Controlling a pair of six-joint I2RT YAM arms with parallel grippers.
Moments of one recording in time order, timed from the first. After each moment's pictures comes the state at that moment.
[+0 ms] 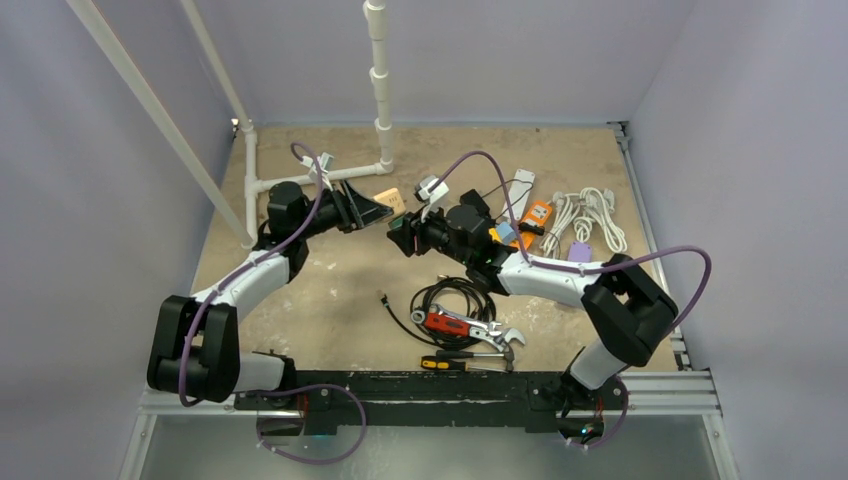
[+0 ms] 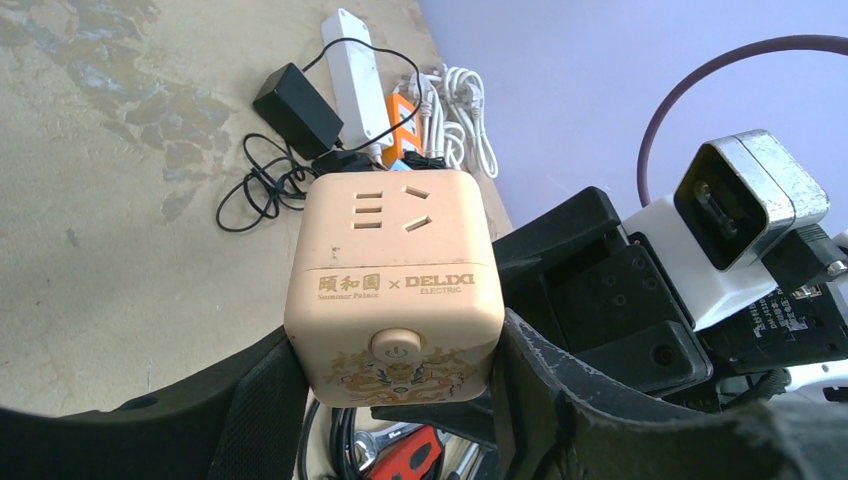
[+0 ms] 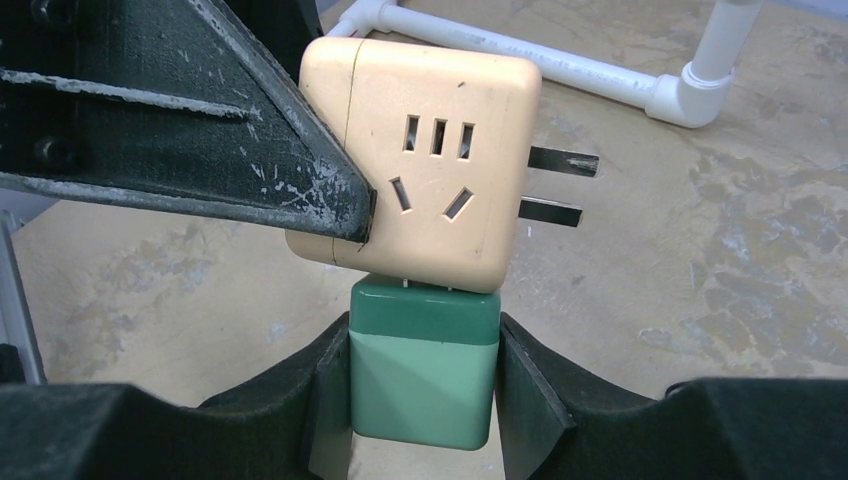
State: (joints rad) left arm -0.18 1.33 0.67 0.49 0.74 -0.81; right arm 0.84 1.59 0.87 0.54 -0.07 0.22
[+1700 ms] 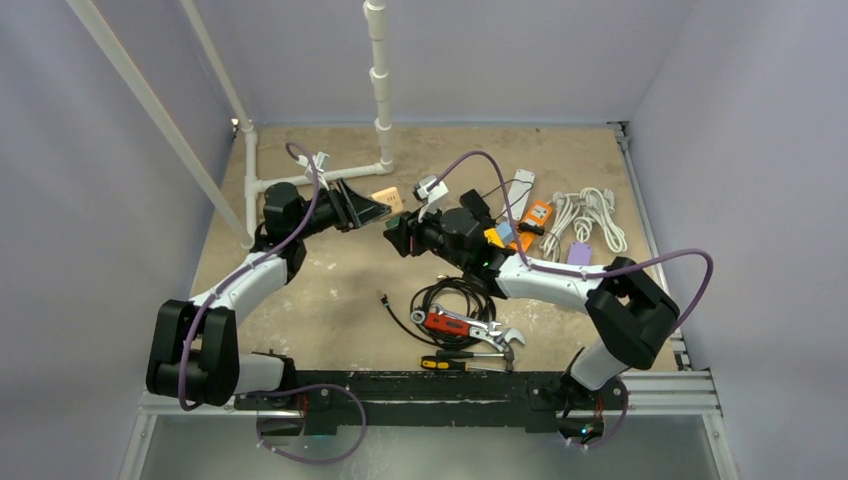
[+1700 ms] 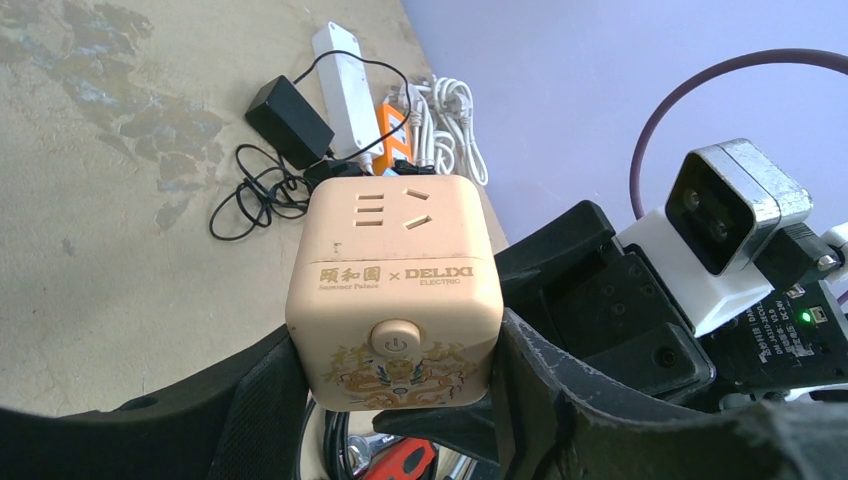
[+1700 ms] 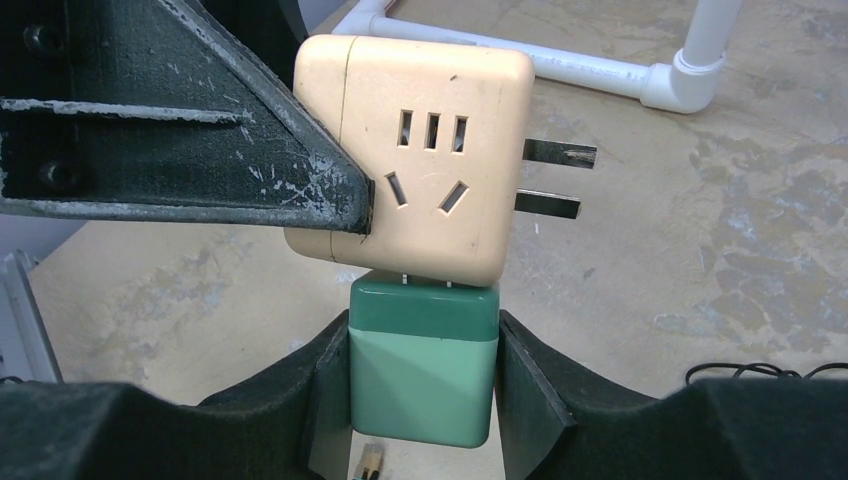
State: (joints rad) left arm -0.16 1.31 0.66 0.52 0.75 -0.83; right arm 0.88 1.57 0.89 0.50 0.03 0.28
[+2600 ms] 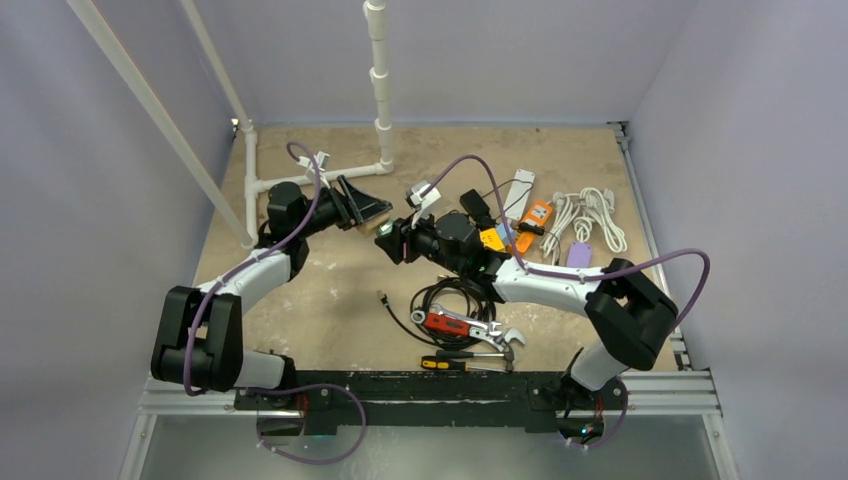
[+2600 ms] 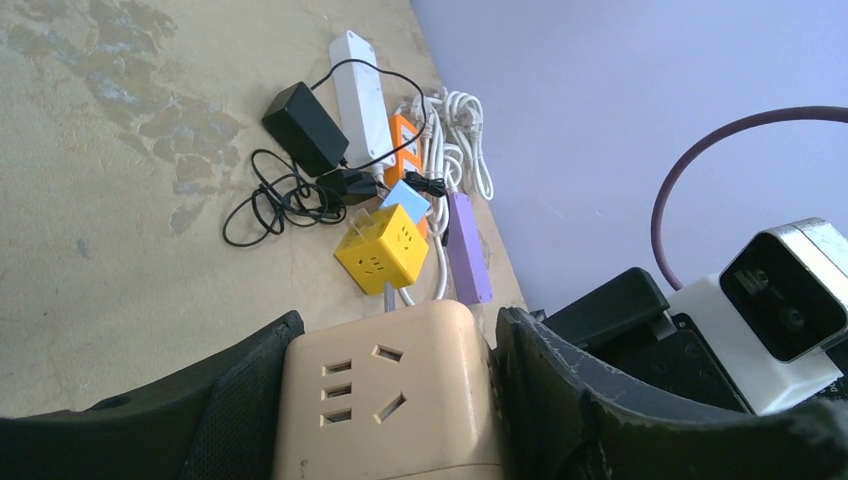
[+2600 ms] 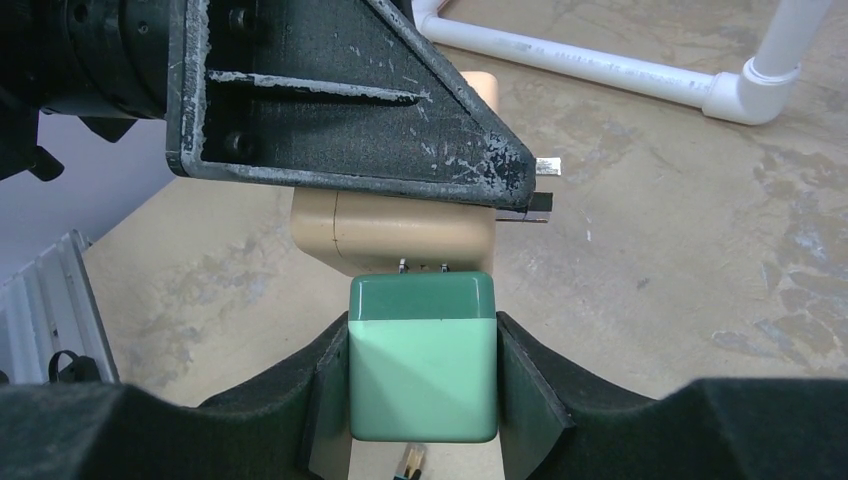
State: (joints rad) left arm -0.16 1.38 0.66 0.58 0.74 -0.87; right arm 0.93 1.57 0.89 0.53 0.02 0.30
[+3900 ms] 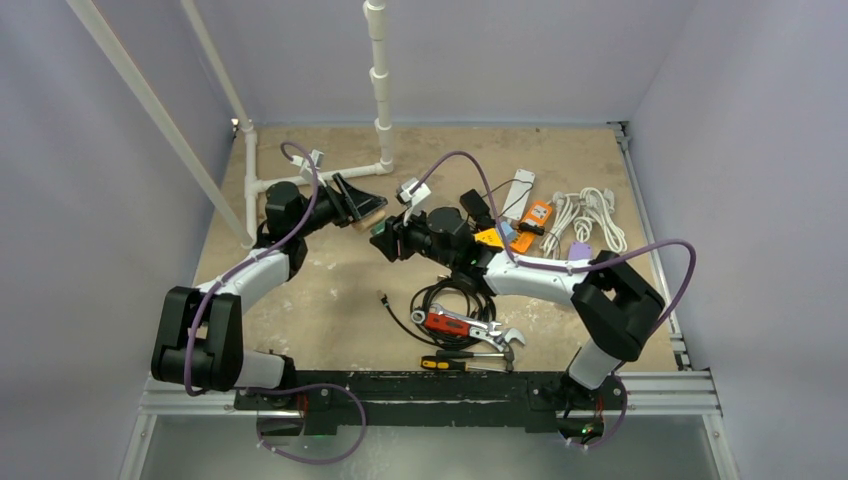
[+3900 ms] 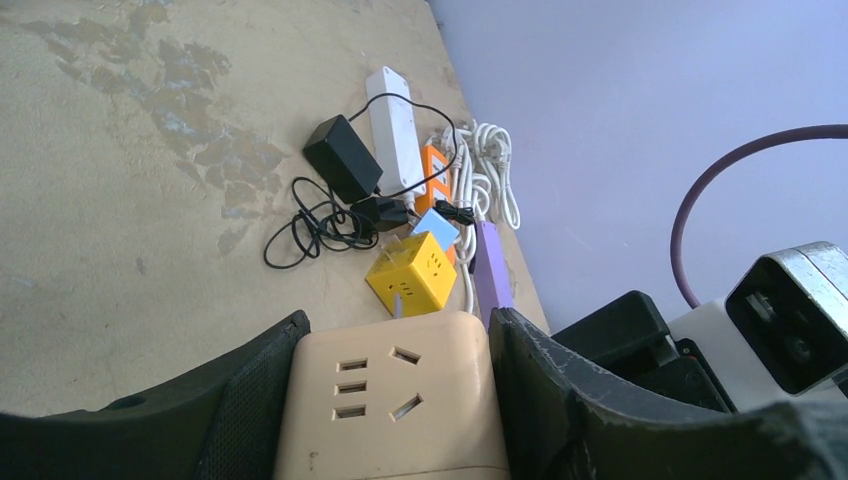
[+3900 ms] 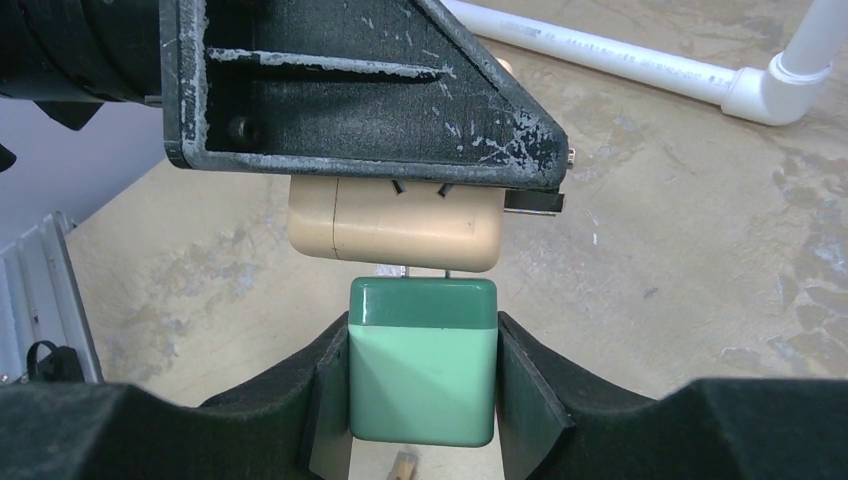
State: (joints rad) left arm -0.15 1.38 0.66 0.58 0.68 -0.85; right arm 0.91 1.65 0.96 0.49 -0.04 0.26
